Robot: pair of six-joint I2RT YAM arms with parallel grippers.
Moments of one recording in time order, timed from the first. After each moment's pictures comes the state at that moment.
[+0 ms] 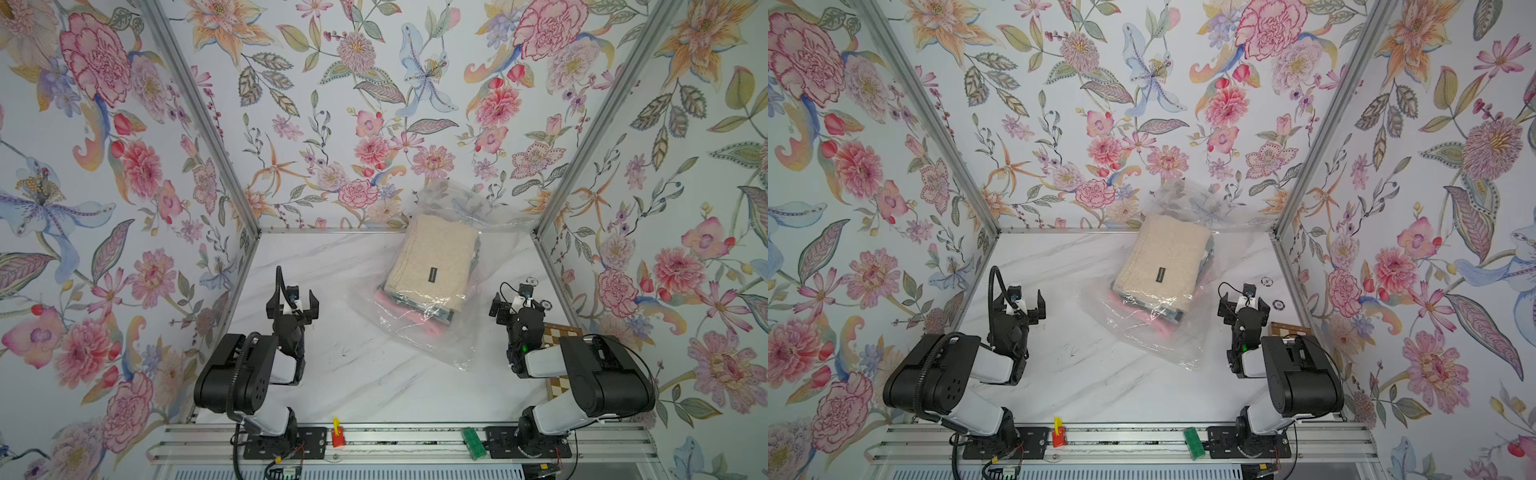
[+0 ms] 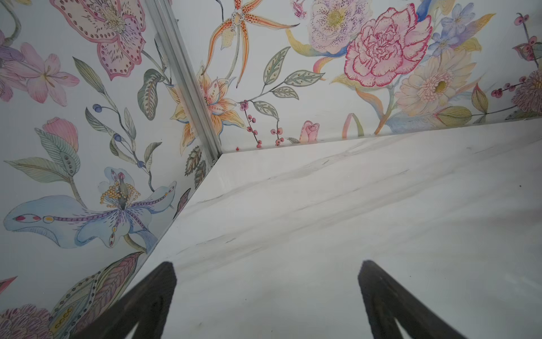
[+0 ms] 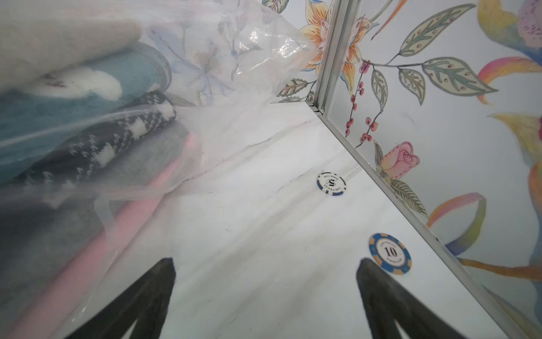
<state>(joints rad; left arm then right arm) -0.07 1.58 0.21 1.31 -0.26 0.18 0.06 1.55 0.26 1.06 0.27 0.00</state>
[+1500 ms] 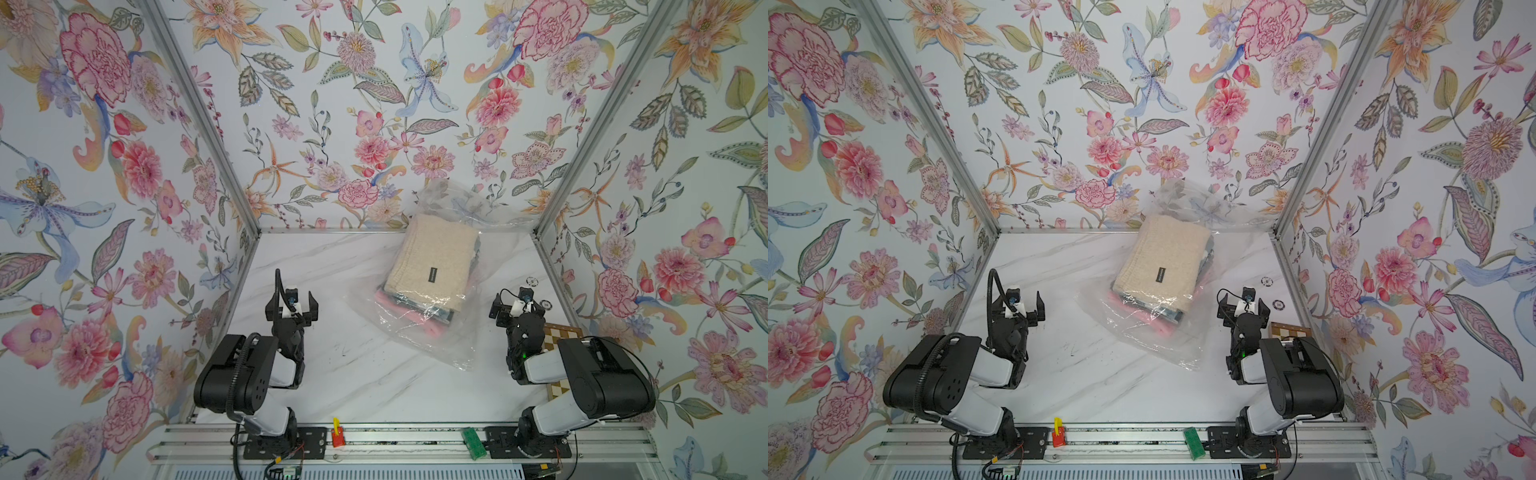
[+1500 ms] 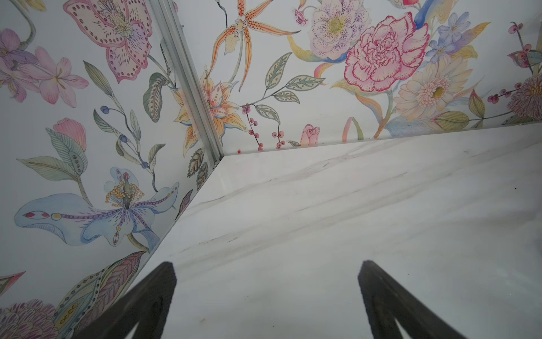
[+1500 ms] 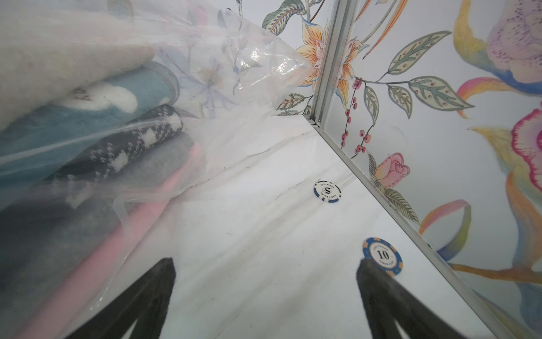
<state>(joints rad) -0.07 1.58 0.16 1.36 -0.27 0.17 0.09 1.53 0.20 1.17 0.30 -0.02</state>
